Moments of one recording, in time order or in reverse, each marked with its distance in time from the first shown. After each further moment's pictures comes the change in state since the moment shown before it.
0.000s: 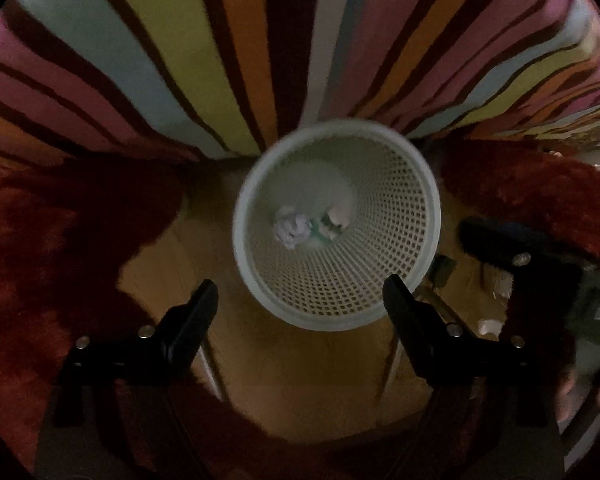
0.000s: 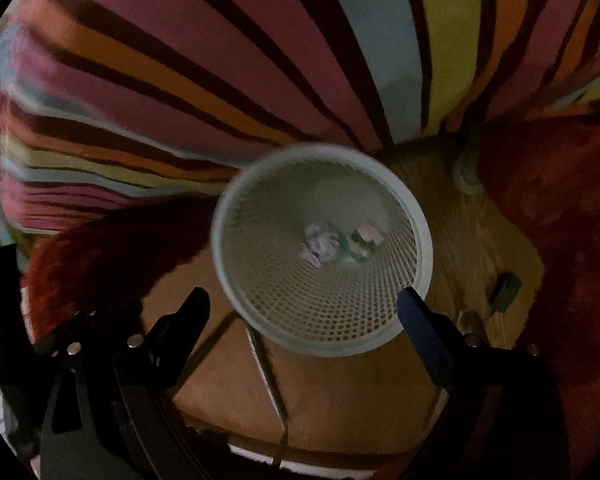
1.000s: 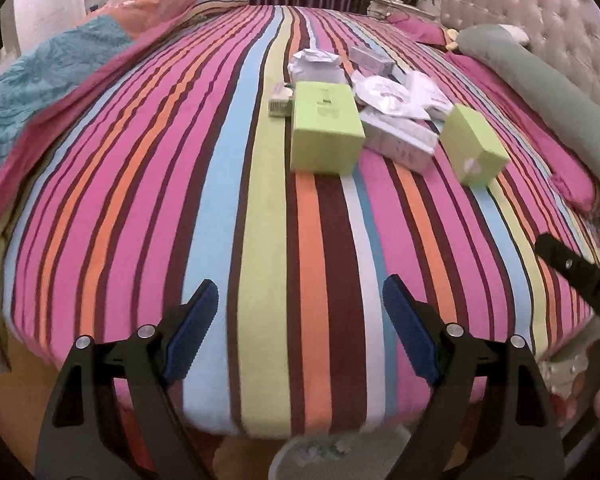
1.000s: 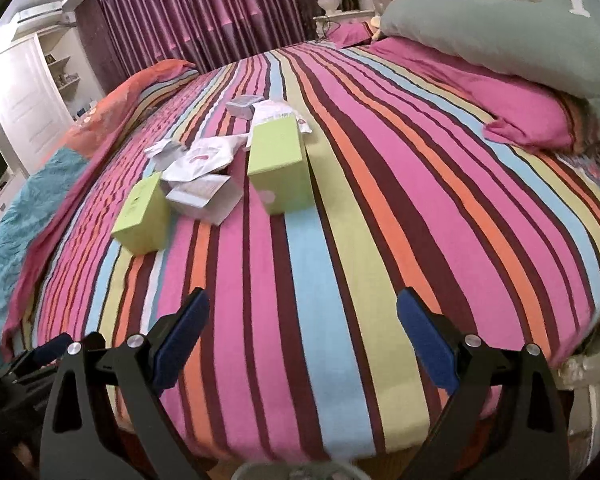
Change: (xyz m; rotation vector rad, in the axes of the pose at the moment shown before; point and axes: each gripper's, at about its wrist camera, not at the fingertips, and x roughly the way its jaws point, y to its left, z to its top) left arm -0.167 0.030 0.134 -0.148 -0.722 0.074; right arm -0.150 0.054 0.134 -0.161 -0.762 -0.102
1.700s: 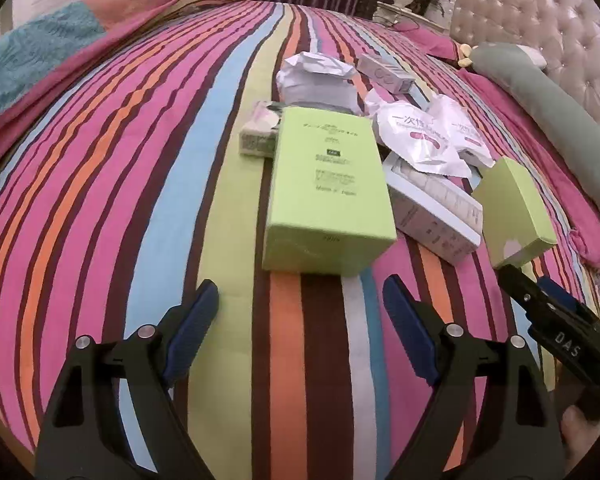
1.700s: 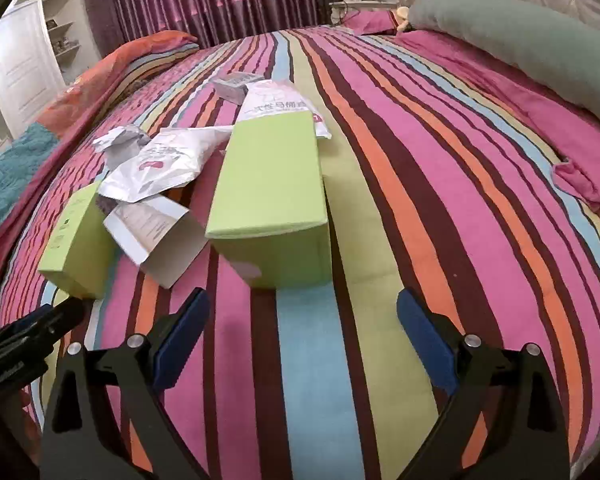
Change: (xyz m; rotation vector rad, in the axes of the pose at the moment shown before) left arm 0.079 -0.005 0.067 -0.046 -0.006 -0.058; right arm 0.085 0.012 0.041 -0.091 0.048 -0.041
